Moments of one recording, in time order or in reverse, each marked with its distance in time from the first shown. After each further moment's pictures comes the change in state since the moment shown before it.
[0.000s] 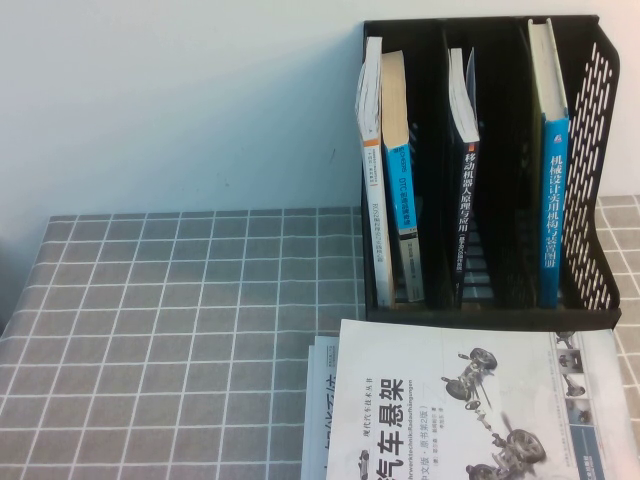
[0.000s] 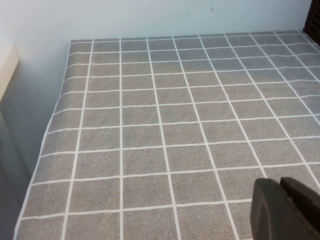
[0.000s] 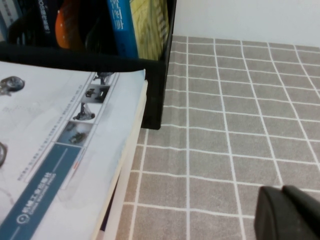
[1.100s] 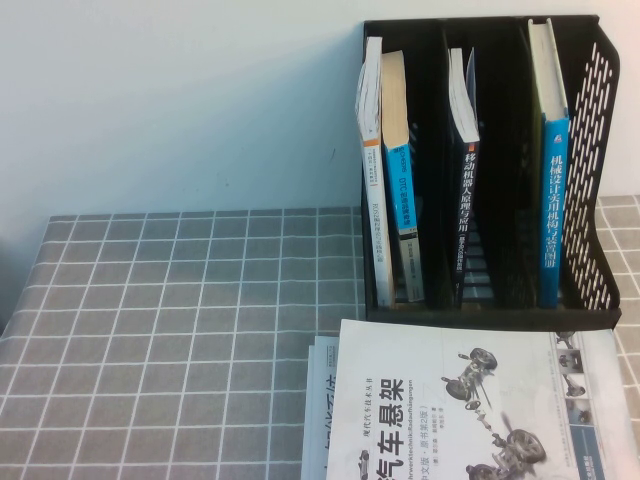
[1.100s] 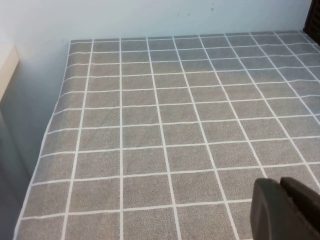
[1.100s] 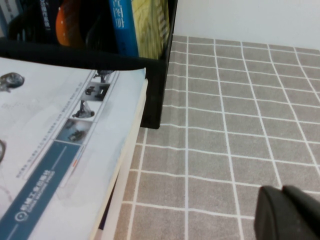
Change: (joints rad) right arm 0.000 0.000 0.000 0.000 0.000 -0.016; left arm 0.000 0.000 0.000 0.000 0.000 0.000
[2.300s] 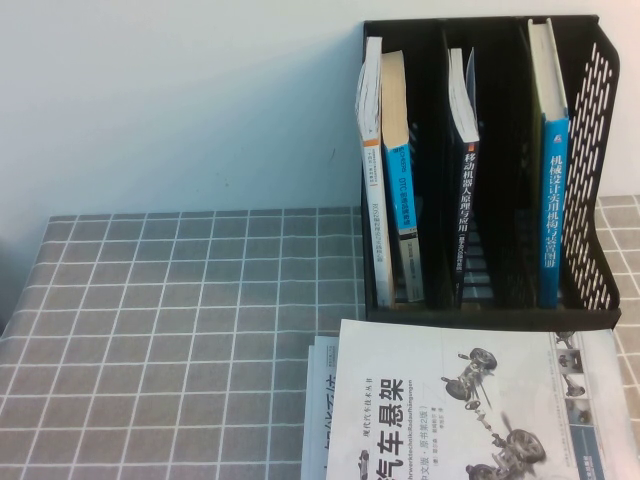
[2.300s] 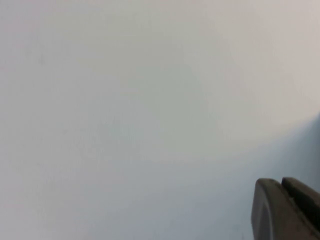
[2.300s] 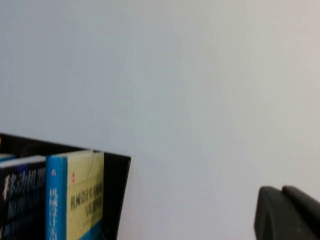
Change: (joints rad) right arm 0.000 0.000 0.008 0.000 -0.731 -0.098; left arm 0.000 0.000 0.006 0.077 -0.632 0.044
